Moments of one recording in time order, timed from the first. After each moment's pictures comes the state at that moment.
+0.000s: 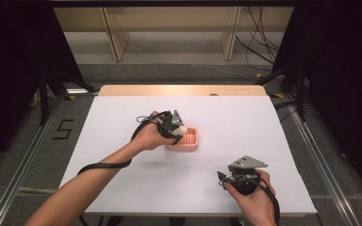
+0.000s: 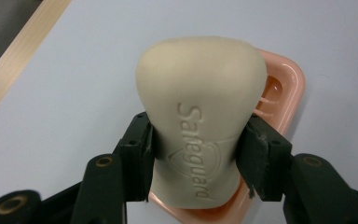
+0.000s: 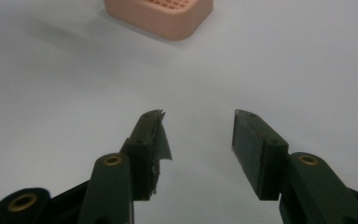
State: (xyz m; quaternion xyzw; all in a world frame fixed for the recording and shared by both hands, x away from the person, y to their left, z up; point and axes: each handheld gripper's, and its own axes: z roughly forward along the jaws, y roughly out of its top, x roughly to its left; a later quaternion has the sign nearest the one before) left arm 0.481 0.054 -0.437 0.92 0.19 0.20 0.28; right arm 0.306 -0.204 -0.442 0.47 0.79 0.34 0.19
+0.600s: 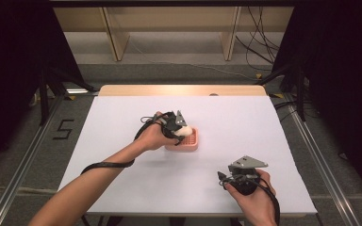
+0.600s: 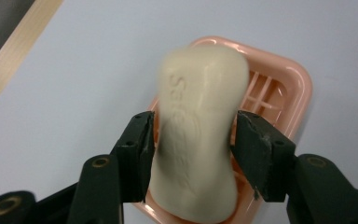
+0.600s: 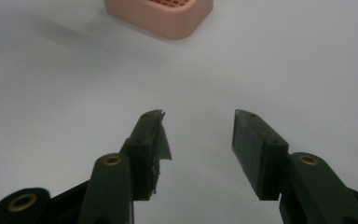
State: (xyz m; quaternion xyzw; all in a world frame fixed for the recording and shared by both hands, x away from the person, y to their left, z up) left arm 0.484 0.047 -0.439 0.92 0.20 0.20 0.28; right arm 0.307 -0.206 -0.442 0.46 0.80 0.34 0.19
